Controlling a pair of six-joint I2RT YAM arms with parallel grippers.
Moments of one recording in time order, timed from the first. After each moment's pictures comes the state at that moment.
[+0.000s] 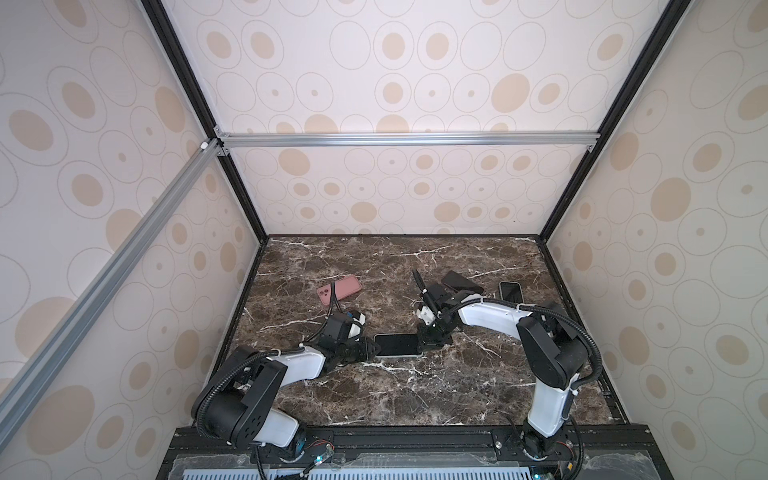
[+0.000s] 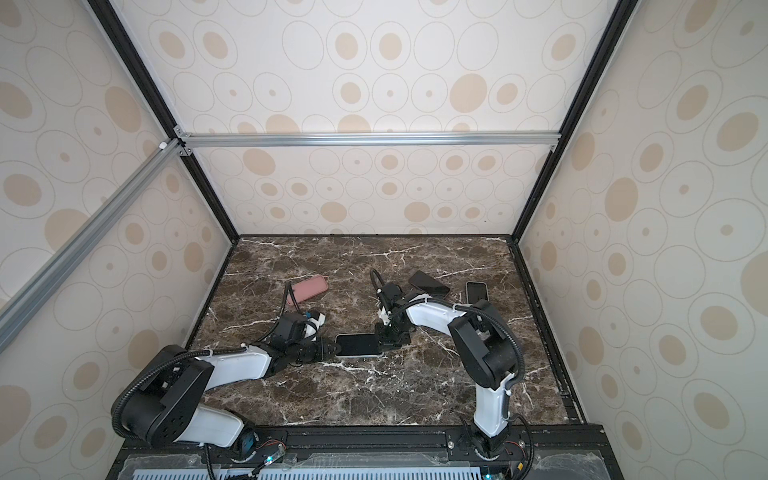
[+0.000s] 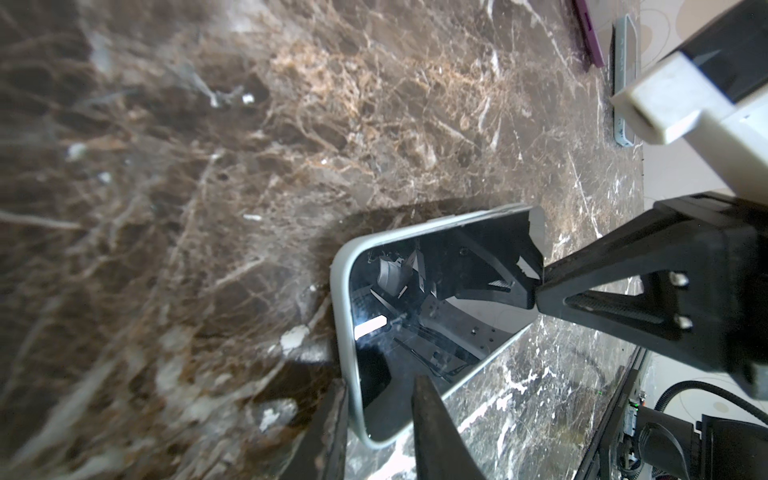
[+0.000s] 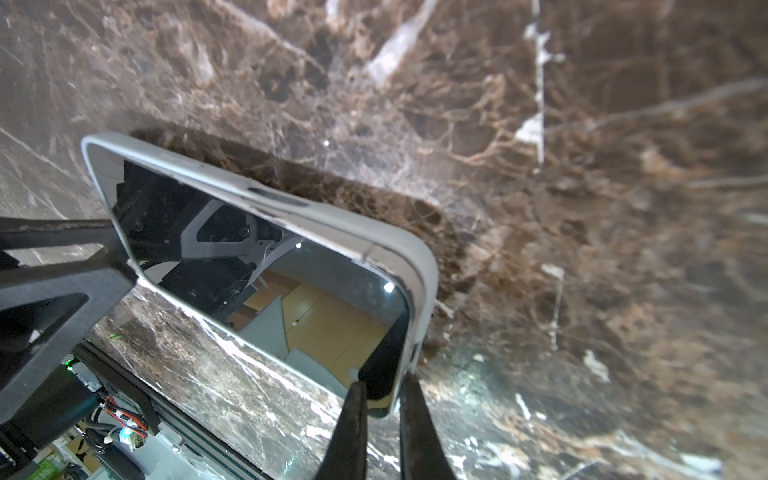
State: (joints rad) left arm -0.47 1.45 0.43 0.17 0.43 -0.62; right arm 0.66 1.90 1.16 -0.67 -0.36 0.50
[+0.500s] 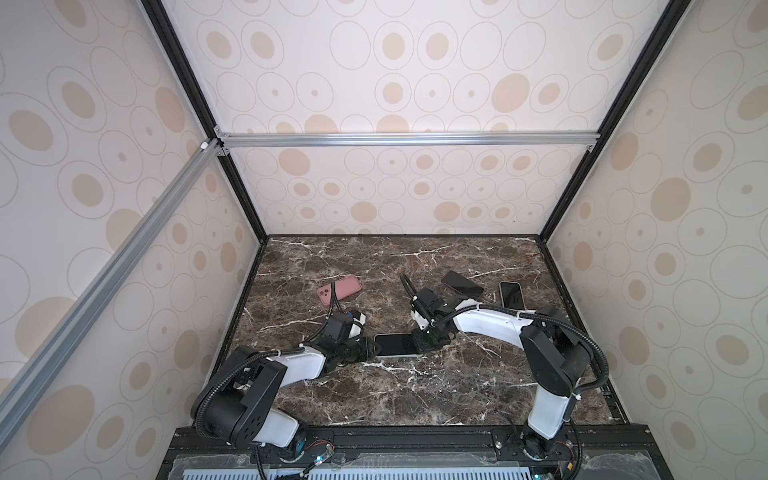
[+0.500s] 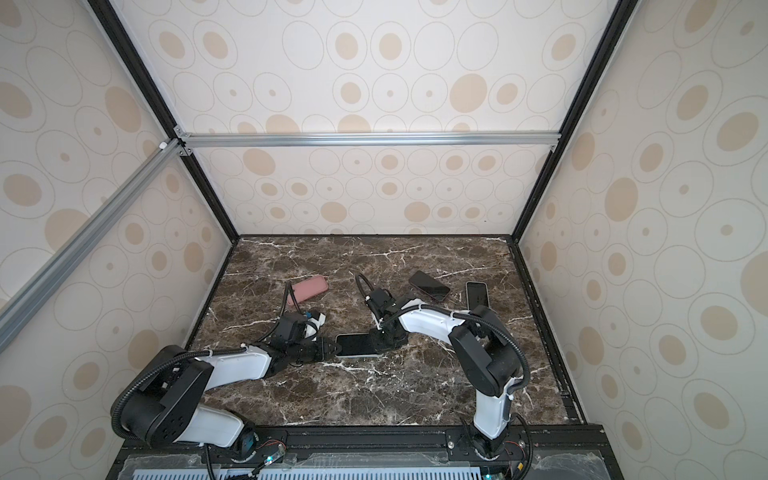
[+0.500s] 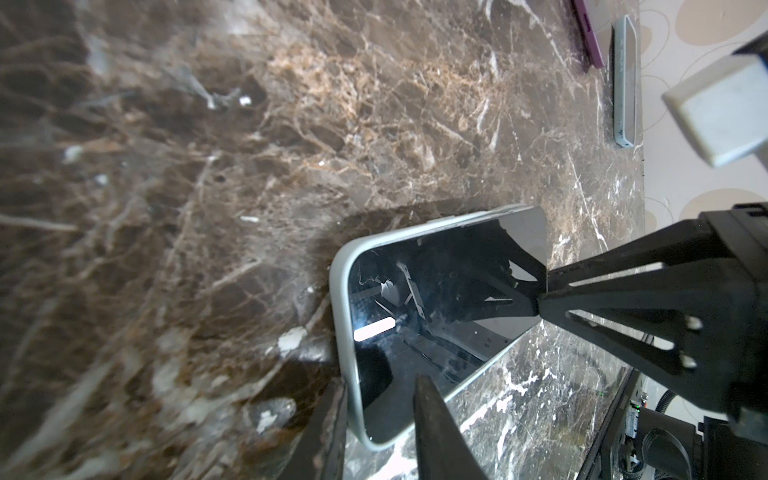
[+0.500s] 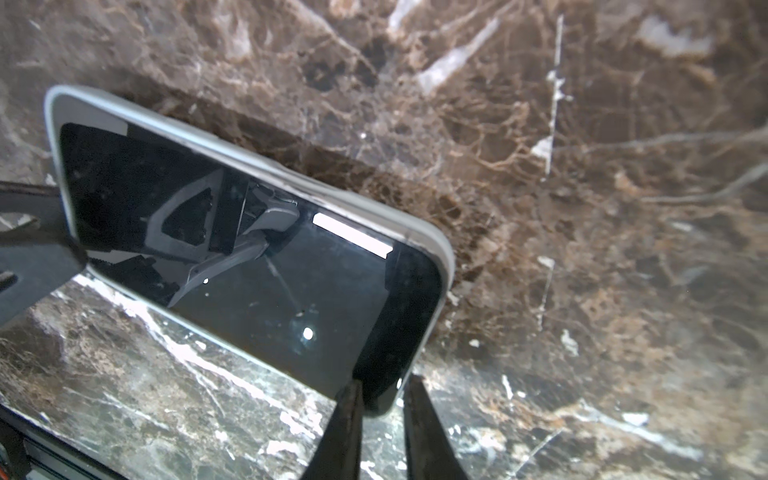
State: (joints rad) left arm -0.47 1.45 0.43 0.17 0.42 -0.62; right arm 0.75 1.83 1.18 -0.70 -0.16 0.43
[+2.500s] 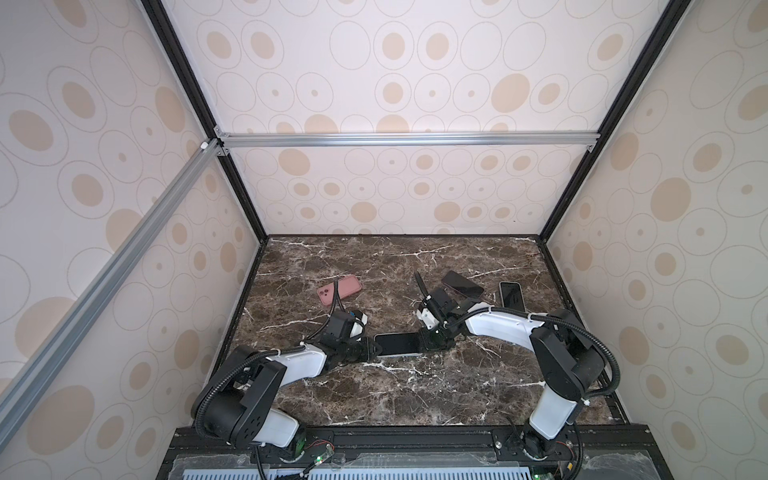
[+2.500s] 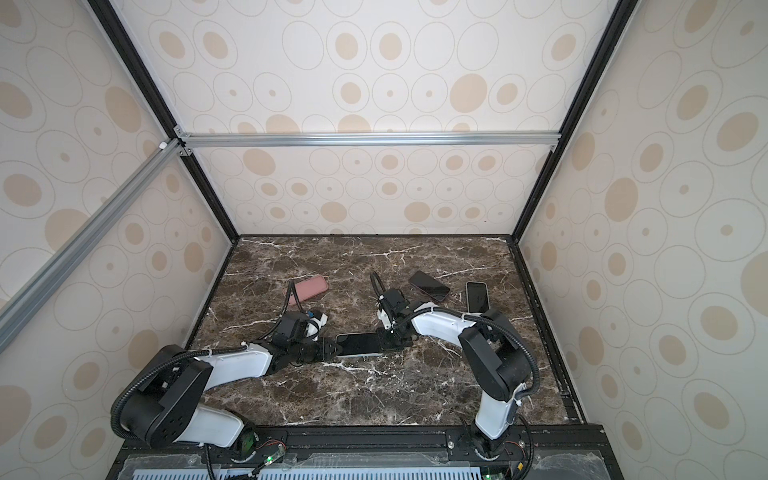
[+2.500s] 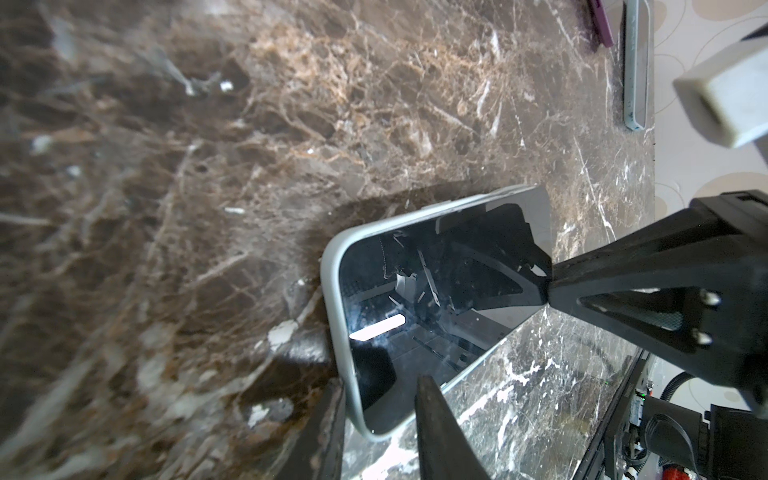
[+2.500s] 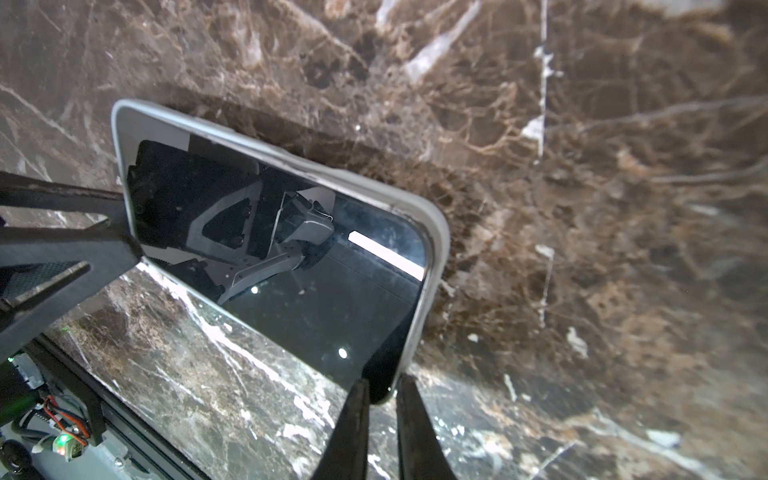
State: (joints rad) left arm -0.47 1.45 0.46 0.11 0.42 -0.59; right arm 0.67 1.76 1.05 -0.56 -0.31 0.45
